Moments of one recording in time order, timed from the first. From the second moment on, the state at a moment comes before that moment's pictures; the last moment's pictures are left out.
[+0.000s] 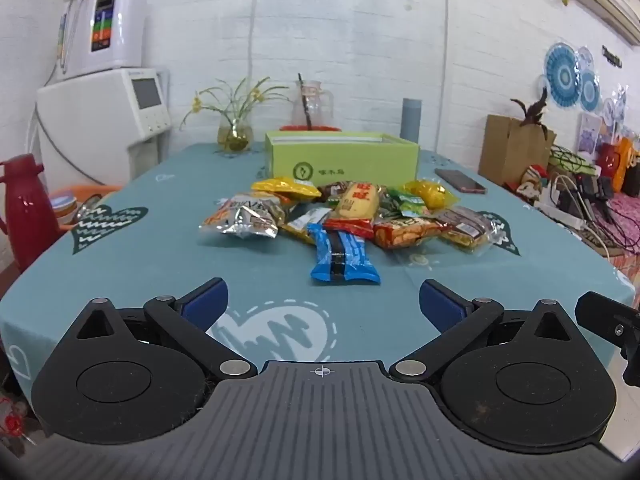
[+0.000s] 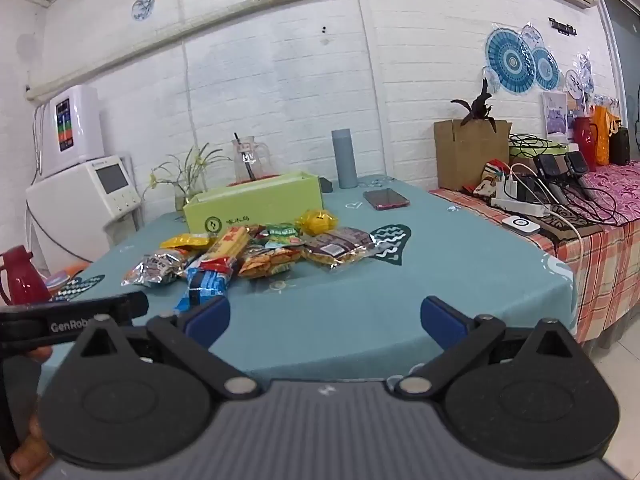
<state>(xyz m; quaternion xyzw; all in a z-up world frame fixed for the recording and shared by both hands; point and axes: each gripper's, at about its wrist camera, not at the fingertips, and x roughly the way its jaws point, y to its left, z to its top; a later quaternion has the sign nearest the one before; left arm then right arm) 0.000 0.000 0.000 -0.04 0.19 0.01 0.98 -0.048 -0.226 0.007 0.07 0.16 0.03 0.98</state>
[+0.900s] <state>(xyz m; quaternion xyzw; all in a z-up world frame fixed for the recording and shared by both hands) 0.004 -0.012 -0.012 -0.03 0.24 -0.05 0.97 -0.057 -0.226 -0.011 0.07 0.21 0.04 0.98</state>
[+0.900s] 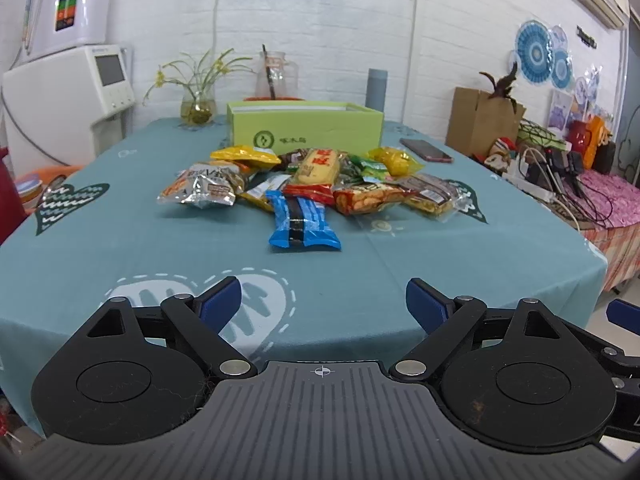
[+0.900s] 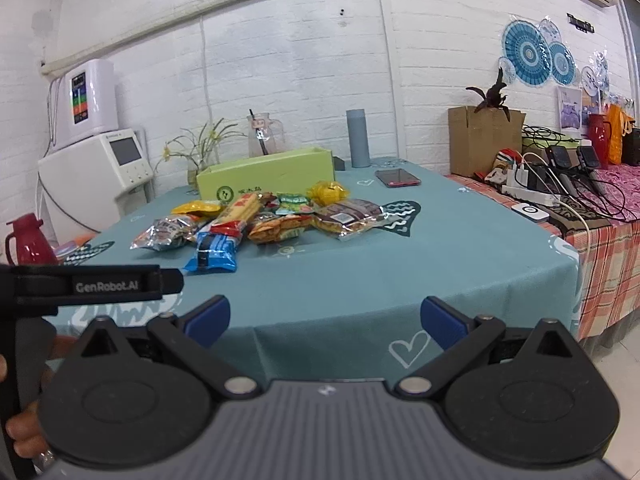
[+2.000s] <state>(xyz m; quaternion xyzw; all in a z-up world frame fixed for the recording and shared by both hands) 0.002 -0.019 -0.019 -0.01 0.24 -0.05 0.97 -0.048 -0.238 -0.024 0.06 0.22 -0.01 0.97</state>
